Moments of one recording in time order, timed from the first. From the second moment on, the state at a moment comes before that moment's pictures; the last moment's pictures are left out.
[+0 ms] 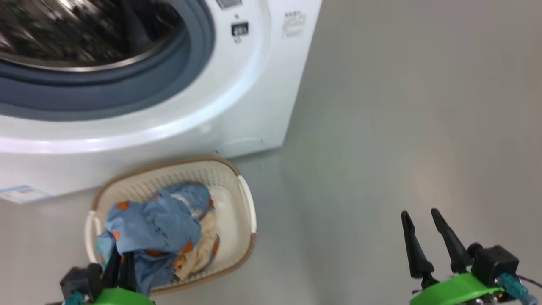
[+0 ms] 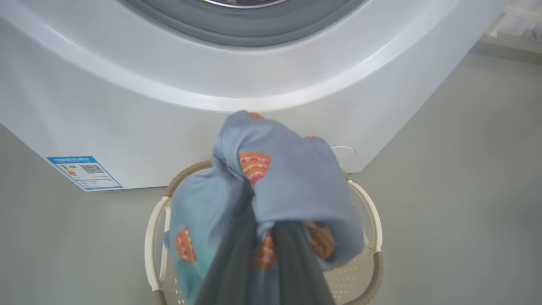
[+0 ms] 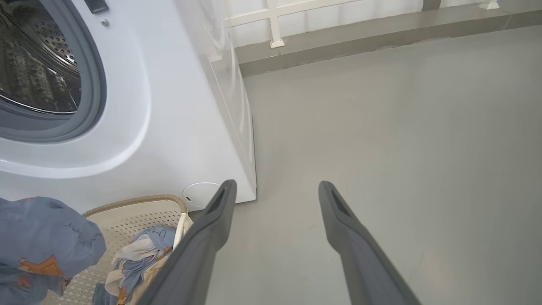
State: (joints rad) left arm -0.09 0.06 -0.02 0.35 -0.23 0.00 -0.26; right arm -0.02 -0.04 -0.02 0.15 0.25 0.12 -0.25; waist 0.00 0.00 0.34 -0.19
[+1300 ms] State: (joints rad) left arm 0.22 0.05 -0.09 0.04 -0.21 0.09 -0.26; right arm 0.17 -0.07 -0.07 0.16 0.19 0.12 -0.25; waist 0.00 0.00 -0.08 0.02
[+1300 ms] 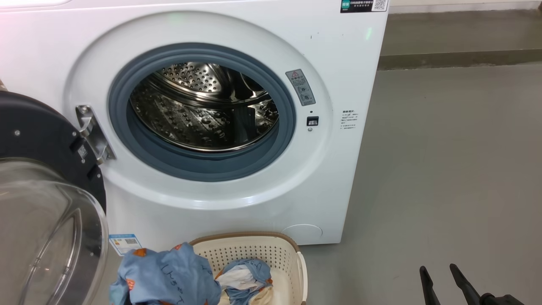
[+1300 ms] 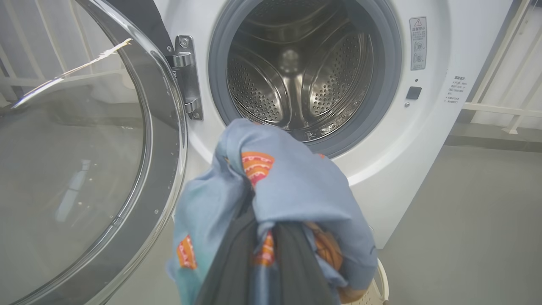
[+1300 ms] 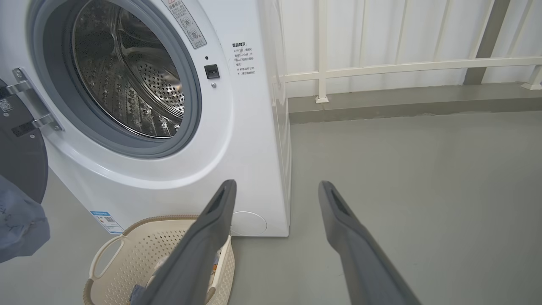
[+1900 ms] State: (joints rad) left arm 0.22 0.05 -0.09 0.04 -0.21 0.10 -0.26; right arm 0.17 -0.07 -0.06 0.16 0.19 0.12 -0.25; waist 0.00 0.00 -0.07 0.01
